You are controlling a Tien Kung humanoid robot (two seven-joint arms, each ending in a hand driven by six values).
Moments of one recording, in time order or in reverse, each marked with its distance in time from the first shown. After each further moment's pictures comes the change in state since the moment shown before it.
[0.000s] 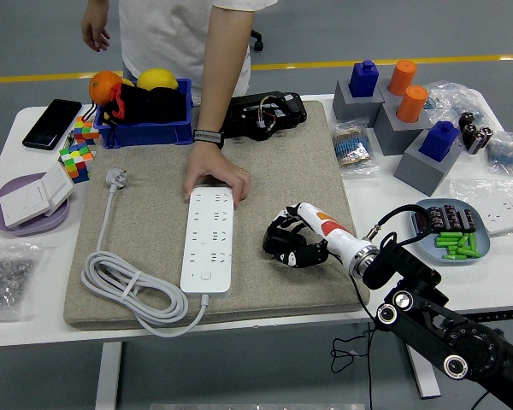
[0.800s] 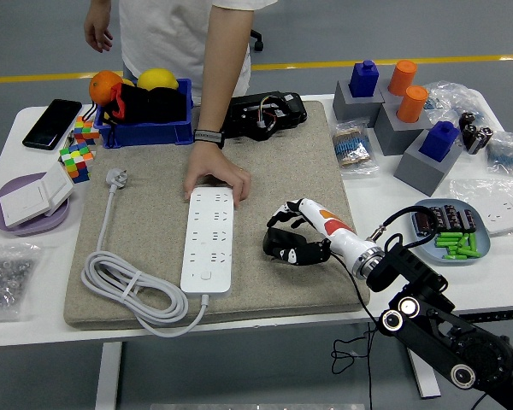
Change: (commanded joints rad) left arm 0.002 0.000 0.002 0.000 0.004 -0.002 0.001; right arm -0.035 -0.011 0.023 0.051 -0.018 -0.034 0.047
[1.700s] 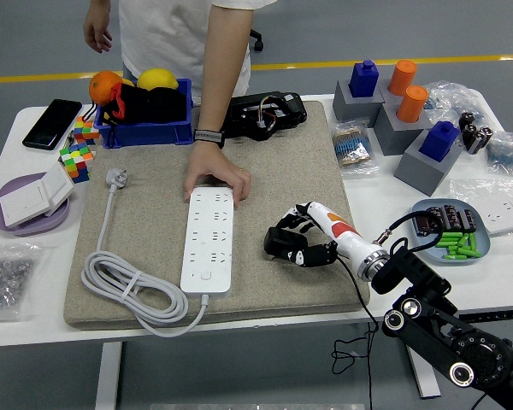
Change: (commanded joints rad) left arm -0.001 0.000 0.000 0.000 -0.001 0.000 0.000; right arm -0.009 0.003 0.013 -0.062 0.000 -0.011 0.020
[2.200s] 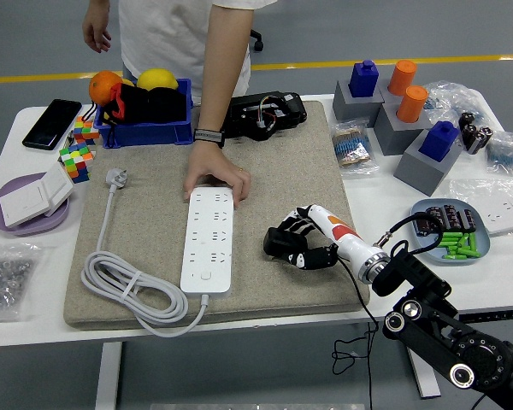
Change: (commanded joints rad) left arm 0.000 0.000 0.004 0.000 -0.003 0.000 0.000; right arm -0.005 -0.001 0.000 0.004 0.004 -0.002 0.008
